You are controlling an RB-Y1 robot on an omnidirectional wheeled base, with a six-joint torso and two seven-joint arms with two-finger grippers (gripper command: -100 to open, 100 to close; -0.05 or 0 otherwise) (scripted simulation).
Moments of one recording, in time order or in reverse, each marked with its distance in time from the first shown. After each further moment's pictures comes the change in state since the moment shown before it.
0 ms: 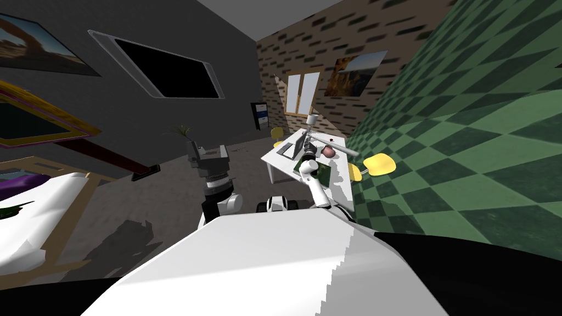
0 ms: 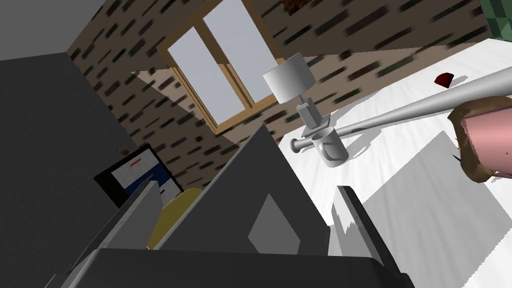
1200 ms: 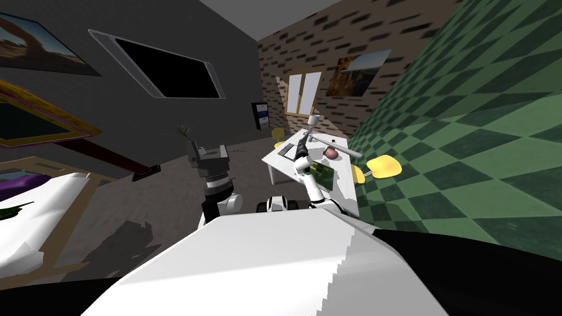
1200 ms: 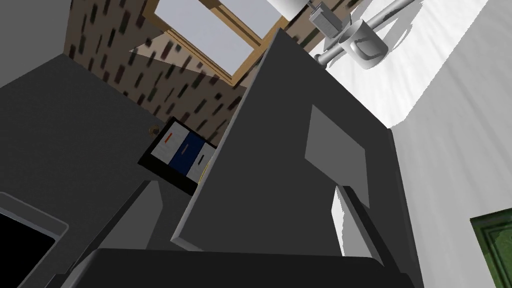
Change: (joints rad) left arm 0.000 0.000 0.000 0.000 0.000 0.000 0.000; right arm -0.112 0.058 0.009 0.112 -0.295 -0.029 -0.039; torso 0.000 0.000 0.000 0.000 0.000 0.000
